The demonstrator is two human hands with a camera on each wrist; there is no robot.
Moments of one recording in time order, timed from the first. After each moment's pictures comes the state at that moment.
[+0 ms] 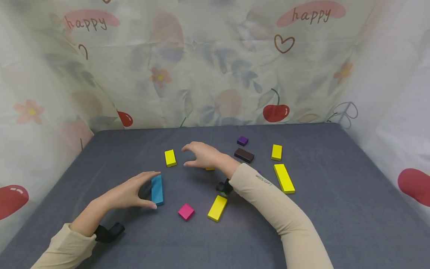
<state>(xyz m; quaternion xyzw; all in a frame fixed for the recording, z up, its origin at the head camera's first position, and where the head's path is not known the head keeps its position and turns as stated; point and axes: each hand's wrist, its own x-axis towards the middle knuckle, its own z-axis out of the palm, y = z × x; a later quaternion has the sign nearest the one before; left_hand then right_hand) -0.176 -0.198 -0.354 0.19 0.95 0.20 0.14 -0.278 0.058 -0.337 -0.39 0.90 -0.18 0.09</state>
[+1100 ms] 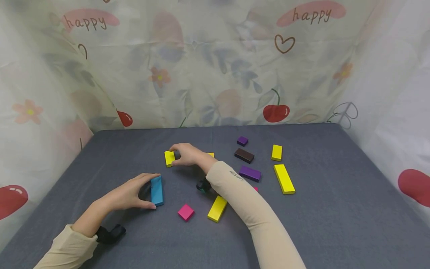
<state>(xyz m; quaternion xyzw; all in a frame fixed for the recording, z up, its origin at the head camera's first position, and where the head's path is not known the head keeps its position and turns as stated) -0.180 -0.201 -0.364 0.19 0.95 0.20 0.14 -0.307 0.005 -0.360 -0.36 0.90 -0.22 0.13</state>
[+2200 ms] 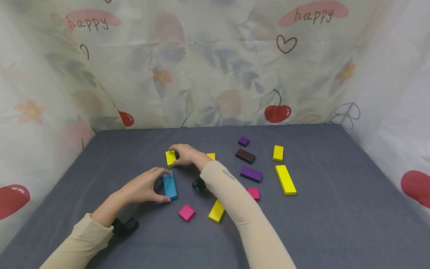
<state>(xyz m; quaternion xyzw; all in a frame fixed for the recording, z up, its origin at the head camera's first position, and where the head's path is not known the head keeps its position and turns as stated) -0.196 -0.171 -0.365 0.18 0.96 0.17 0.10 -0.318 -0.009 -0.370 -0.34 0.90 -0.21 0.16</state>
